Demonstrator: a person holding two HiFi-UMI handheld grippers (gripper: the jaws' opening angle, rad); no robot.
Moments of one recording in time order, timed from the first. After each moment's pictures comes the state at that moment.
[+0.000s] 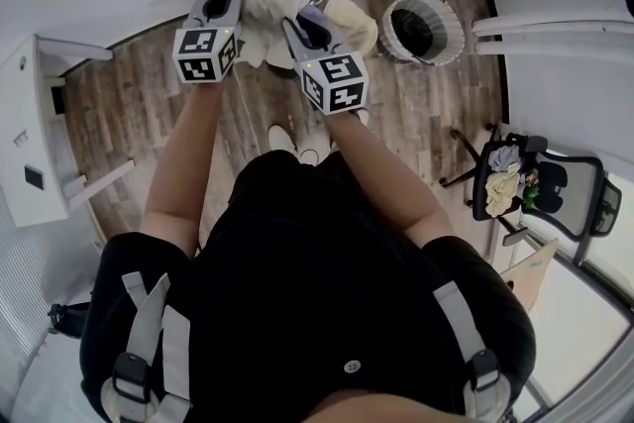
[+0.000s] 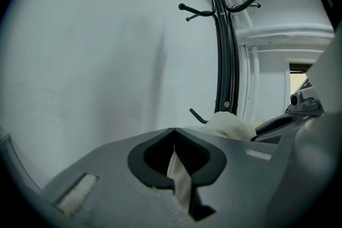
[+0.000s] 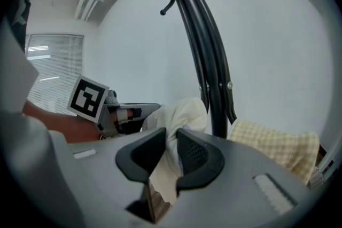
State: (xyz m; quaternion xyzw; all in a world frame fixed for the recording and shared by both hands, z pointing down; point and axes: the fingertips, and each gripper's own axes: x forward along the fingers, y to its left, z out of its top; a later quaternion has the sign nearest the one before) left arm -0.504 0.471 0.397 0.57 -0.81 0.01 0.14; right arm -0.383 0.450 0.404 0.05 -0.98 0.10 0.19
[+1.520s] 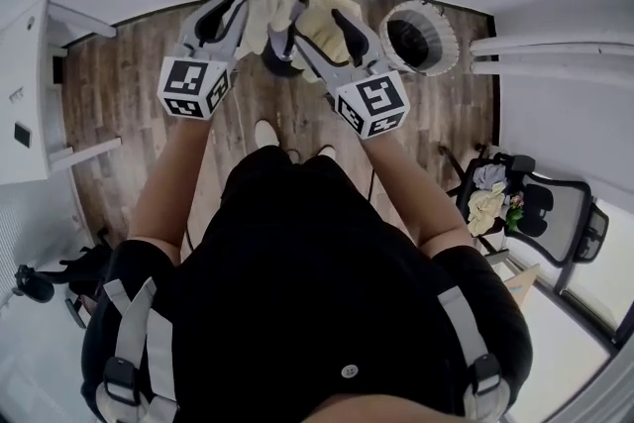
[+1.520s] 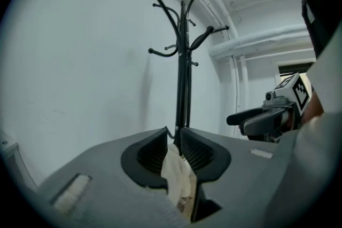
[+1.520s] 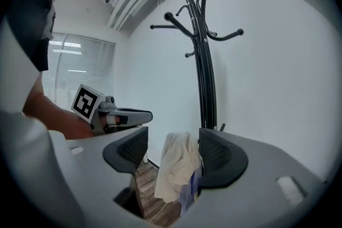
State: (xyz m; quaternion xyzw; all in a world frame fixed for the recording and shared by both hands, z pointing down) left arm -0.393 0.525 0.312 0.58 -0.81 -0.01 0.07; right arm -0.284 0.459 0.309 -0.05 -0.99 0.01 0.12
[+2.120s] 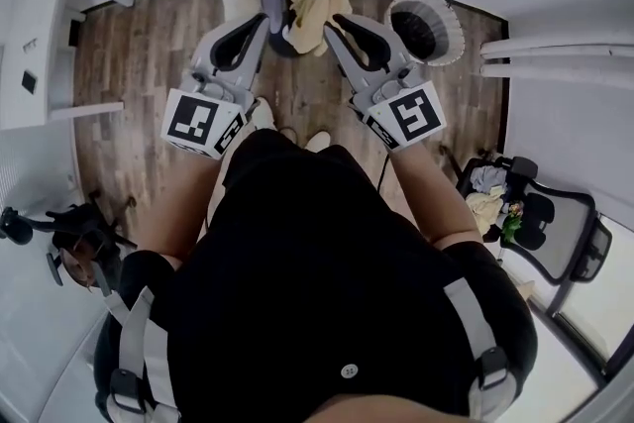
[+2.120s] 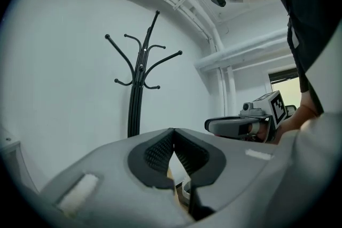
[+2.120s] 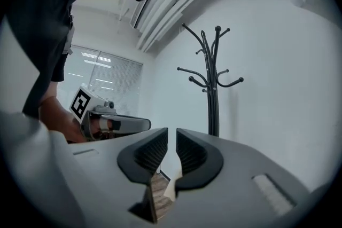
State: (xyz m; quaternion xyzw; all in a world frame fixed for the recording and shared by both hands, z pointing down) left arm -0.181 0.532 0.219 0.58 -0.81 -0.04 0.03; right arm -0.125 0.466 0.216 -0.16 -0.99 -0.03 0.01
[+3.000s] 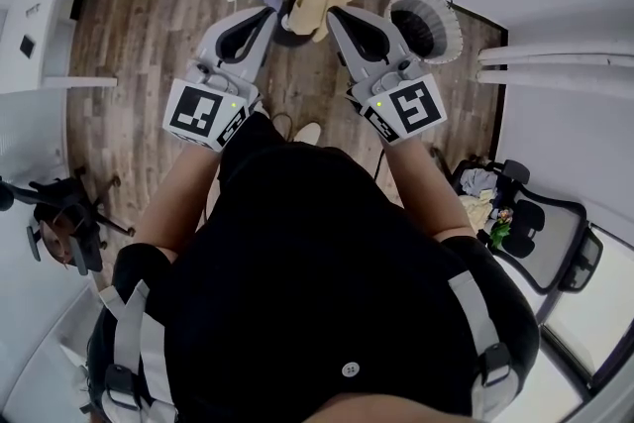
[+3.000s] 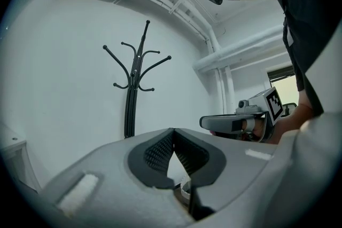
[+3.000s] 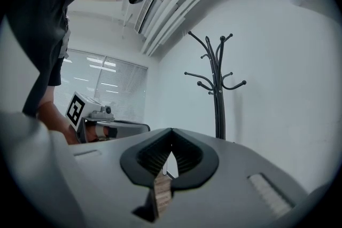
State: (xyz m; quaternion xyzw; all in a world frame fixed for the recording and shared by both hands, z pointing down) left arm -0.111 0.546 0.223 0.57 -0.82 -0.04 0.01; right arm -0.071 0.483 0.213 -0.19 -0.98 -0.02 0.00
